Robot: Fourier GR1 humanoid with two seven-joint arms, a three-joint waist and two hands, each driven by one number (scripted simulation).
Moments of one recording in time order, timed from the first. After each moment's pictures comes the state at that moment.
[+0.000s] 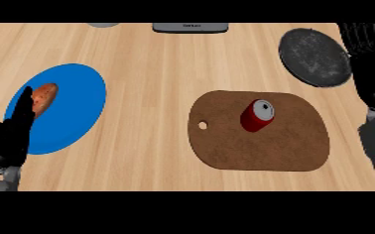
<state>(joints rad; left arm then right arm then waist) -0.04 0.60 -0.14 -1.32 0.32 0.37 -0.07 -0.39 -0.47 -0.01 -1.61 -0.22 -0.06 -0.05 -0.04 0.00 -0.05</state>
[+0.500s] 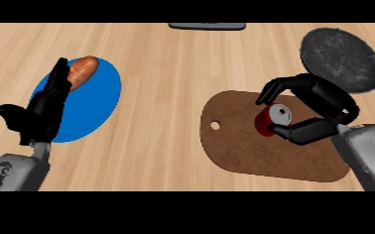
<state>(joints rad) -0.19 0.51 -0.20 -1.42 0.35 0.31 -0.07 -0.39 -0.52 0.24 -1.46 -0.30 0.50 -0.24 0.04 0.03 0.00</state>
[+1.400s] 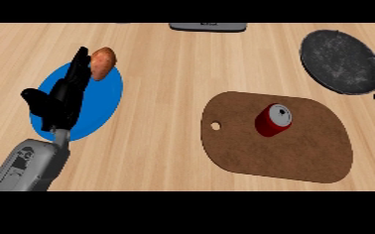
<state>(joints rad) -0.29 0.44 -0.23 -1.40 0.32 0.31 -0.02 -0.69 -0.98 0.20 -1.20 0.00 0.63 -0.62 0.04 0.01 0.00</state>
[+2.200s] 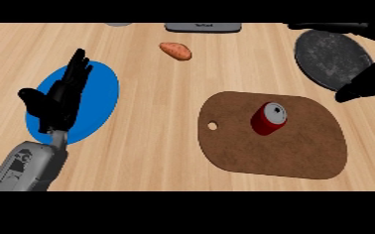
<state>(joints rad) -0.27 0.42 -0.20 -1.41 0.30 0.30 0.01 -0.85 -0.89 0.39 -1.24 0.02 0.63 -0.58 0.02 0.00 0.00</state>
